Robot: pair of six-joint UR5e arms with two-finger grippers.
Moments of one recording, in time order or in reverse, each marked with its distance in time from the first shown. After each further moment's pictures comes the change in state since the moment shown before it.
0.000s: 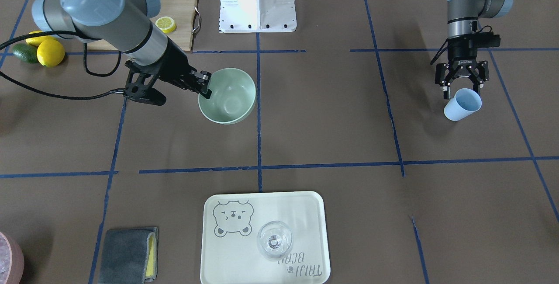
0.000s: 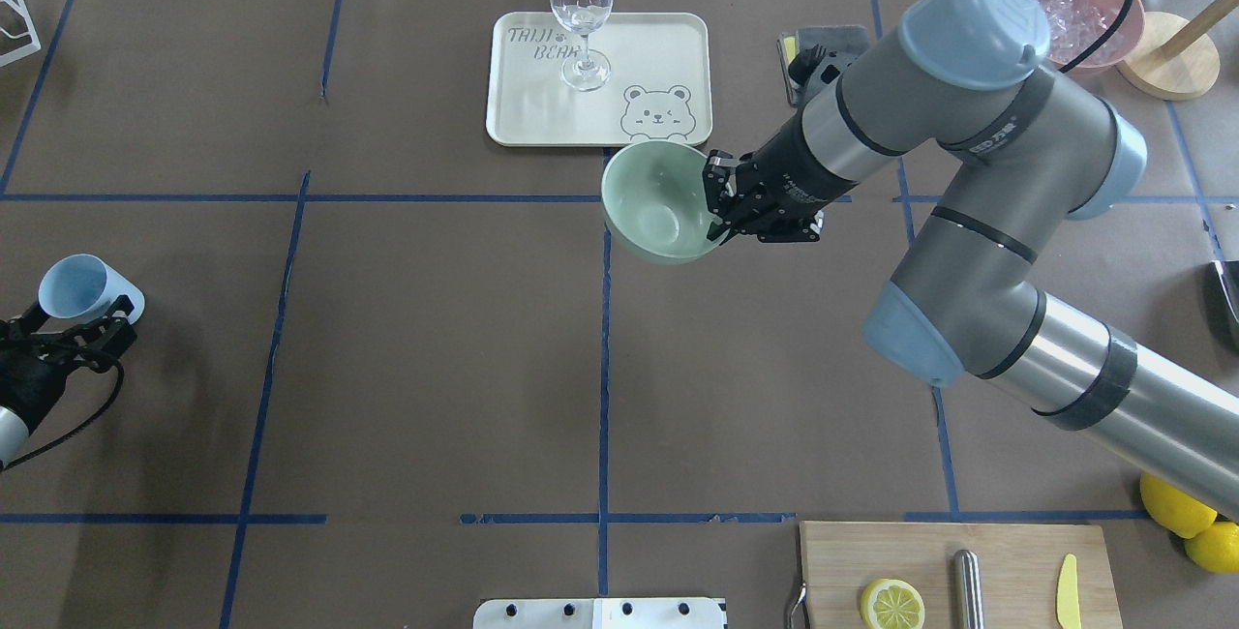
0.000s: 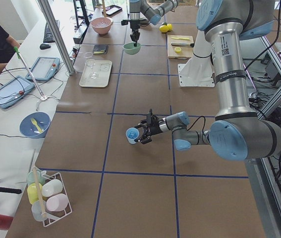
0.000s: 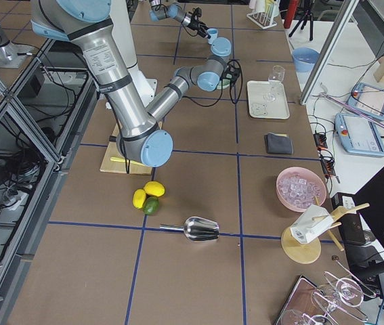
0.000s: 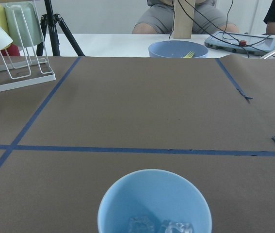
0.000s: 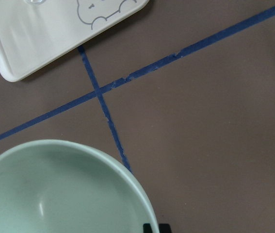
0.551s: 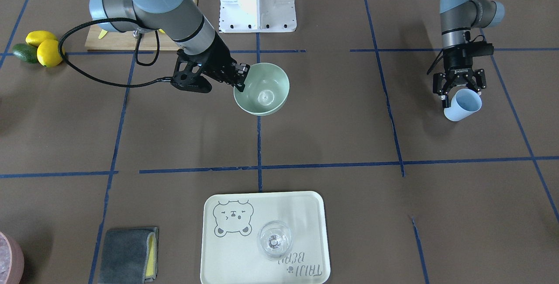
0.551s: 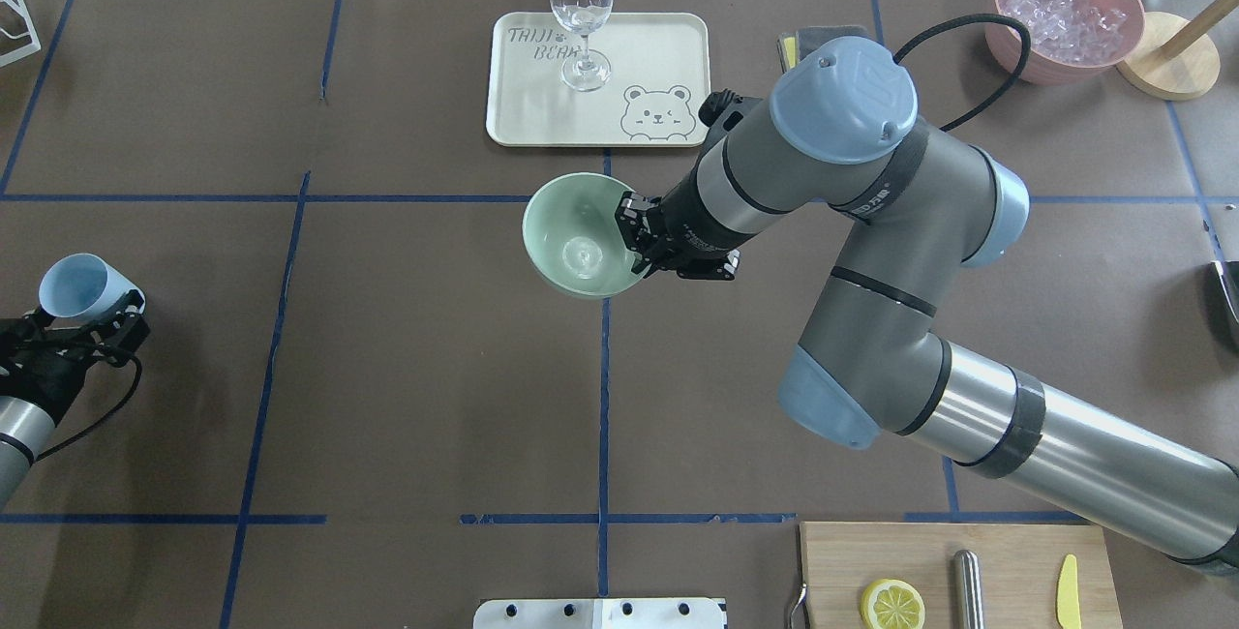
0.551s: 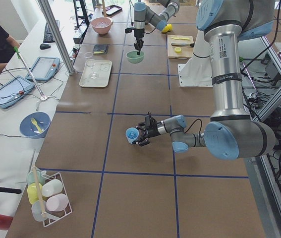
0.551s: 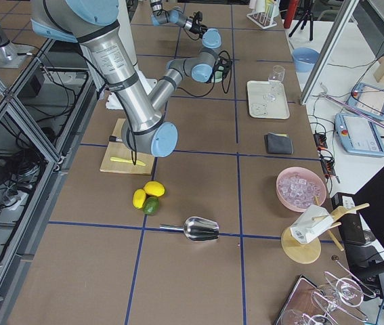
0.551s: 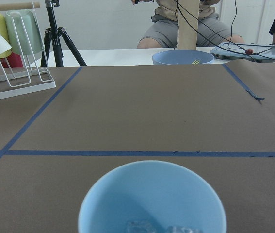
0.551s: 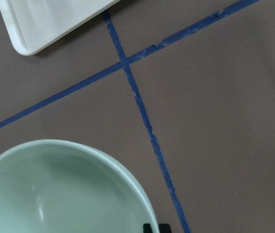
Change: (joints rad) left arm 0.000 -0.048 0.076 -0.003 0.051 0.004; right arm -0.113 0.089 -0.045 -0.016 -0.134 0.055
